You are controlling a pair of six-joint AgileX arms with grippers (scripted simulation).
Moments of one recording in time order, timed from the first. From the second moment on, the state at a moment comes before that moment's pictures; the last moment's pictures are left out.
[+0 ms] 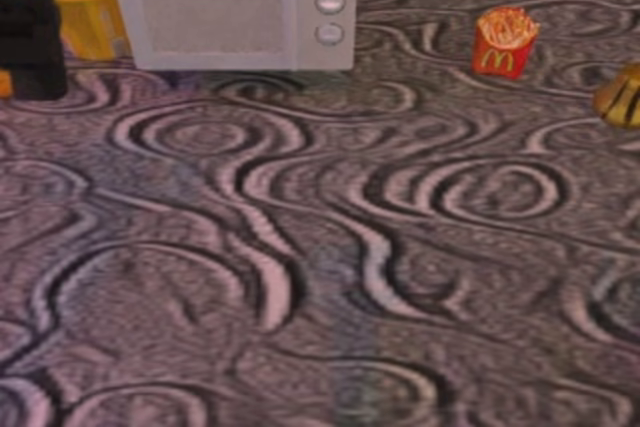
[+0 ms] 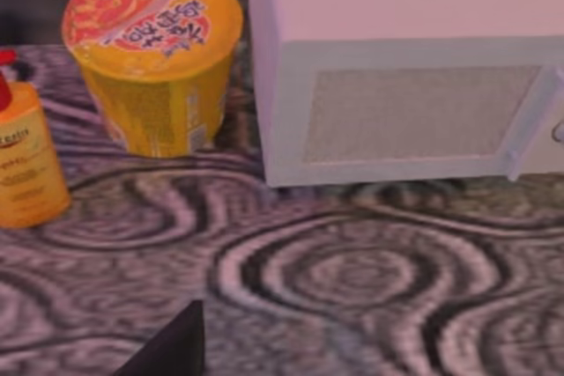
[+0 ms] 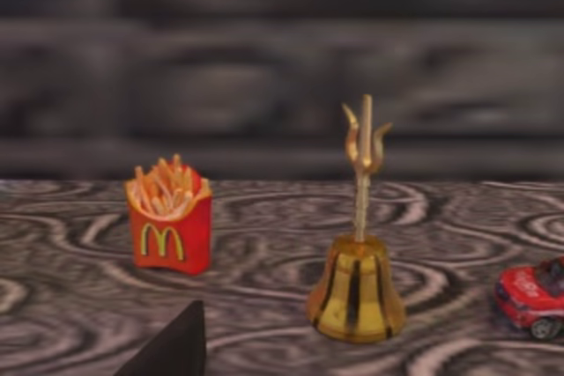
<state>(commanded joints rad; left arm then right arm) -0.26 0.92 1.06 -0.63 -0.06 -0.12 0.00 0.00 0.00 0.00 0.00 0.00</state>
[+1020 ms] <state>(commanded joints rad) -0.54 2.32 2.58 -1.30 -0.25 -0.48 0.00 0.00 0.00 0.00 0.00 0.00</state>
